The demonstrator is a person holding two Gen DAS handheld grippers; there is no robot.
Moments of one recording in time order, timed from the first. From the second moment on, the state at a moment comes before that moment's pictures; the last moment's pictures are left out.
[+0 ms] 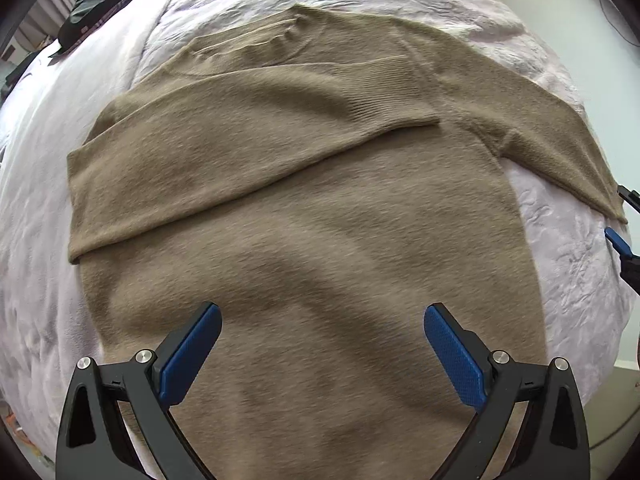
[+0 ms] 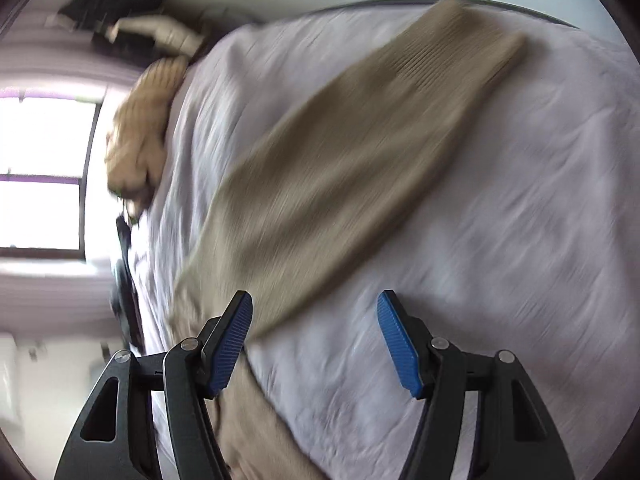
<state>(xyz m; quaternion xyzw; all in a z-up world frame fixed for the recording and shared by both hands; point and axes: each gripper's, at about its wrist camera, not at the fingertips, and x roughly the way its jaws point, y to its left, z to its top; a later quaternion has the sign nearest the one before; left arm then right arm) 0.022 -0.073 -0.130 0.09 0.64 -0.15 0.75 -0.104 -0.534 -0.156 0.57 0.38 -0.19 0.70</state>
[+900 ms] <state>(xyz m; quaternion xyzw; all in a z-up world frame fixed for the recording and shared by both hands) 0.052 -0.112 -0.124 0.04 0.61 -0.16 0.77 -0.096 -0.604 -0.175 0.73 0.16 -0.06 0.66</state>
